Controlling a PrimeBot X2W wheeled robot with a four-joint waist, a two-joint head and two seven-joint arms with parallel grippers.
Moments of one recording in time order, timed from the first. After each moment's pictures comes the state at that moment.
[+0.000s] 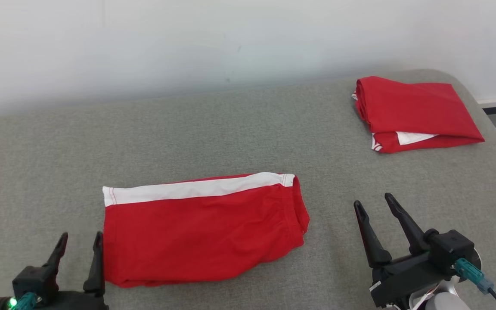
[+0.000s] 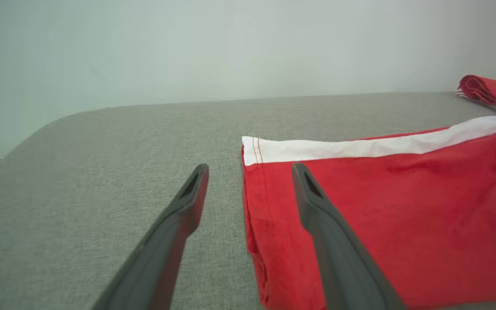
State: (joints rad) left arm -0.26 0.45 -0.44 0.21 -0.56 0.27 -0.26; right arm -0.19 -0.28 0.41 0.17 0.33 0.13 -0.26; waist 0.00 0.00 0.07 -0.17
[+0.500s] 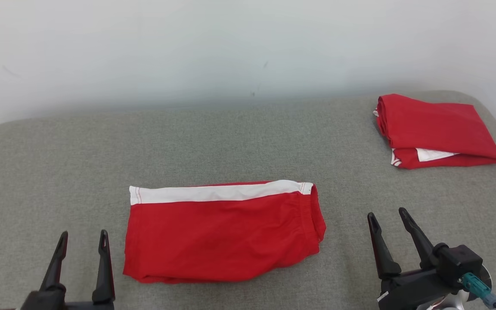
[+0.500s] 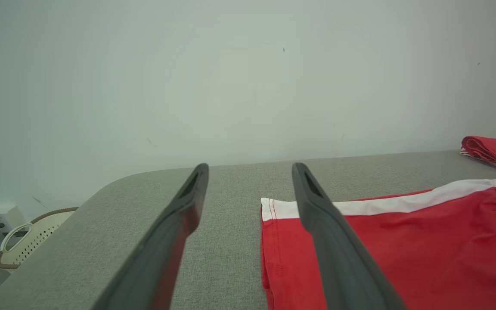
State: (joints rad) left arm -0.10 0.35 -0.28 -0.08 -0.32 0.35 -0.26; right arm -0.13 -0.23 0.30 0.18 0.27 0.13 -0.26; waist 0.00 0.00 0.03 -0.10
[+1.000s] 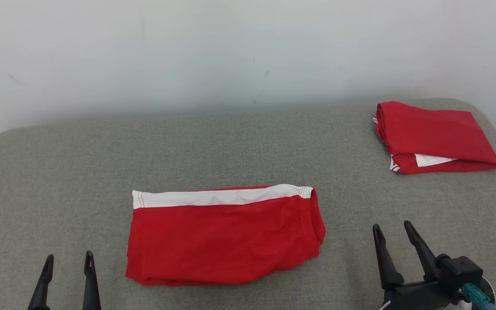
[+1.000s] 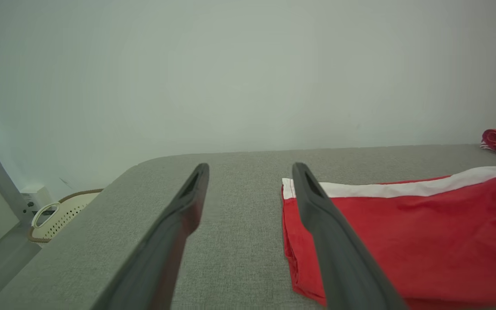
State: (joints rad) left arm 0.01 0.32 -0.18 -0.09 -0.27 0.31 -0.26; right arm -0.10 -0.19 0.26 0.21 0.22 0.13 -0.26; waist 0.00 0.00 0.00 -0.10
